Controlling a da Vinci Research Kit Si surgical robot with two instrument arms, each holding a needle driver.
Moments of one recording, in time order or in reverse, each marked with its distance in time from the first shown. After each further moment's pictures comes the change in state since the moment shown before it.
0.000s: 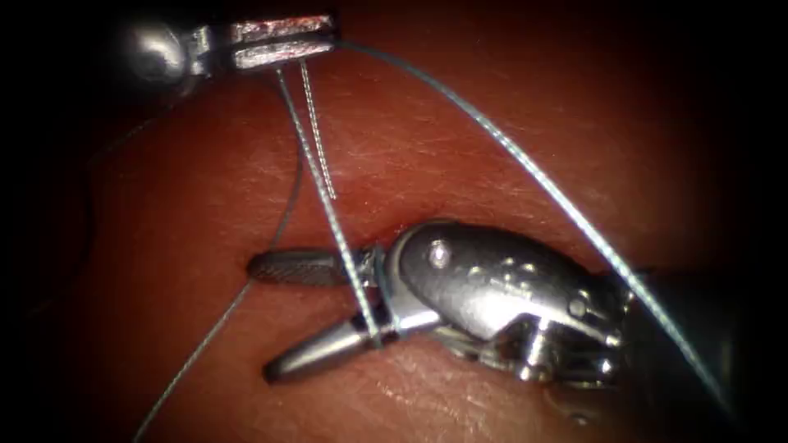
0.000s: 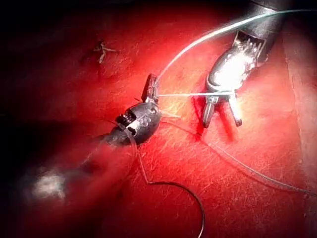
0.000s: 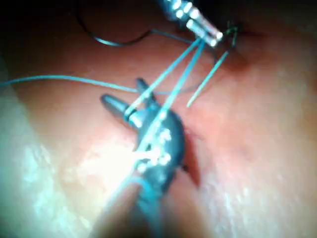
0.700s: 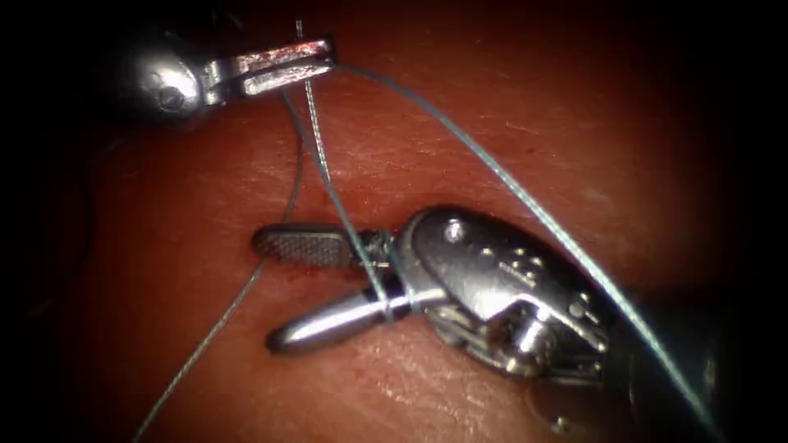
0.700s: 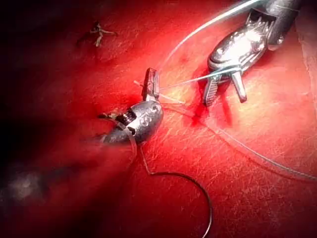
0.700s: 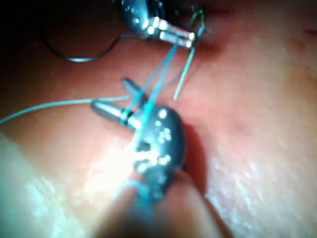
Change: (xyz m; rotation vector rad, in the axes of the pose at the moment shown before) right arm 0.000 0.001 -0.001 -0.006 0.198 0.085; left arm -0.003 0.003 0.001 0.088 0.068 -0.034
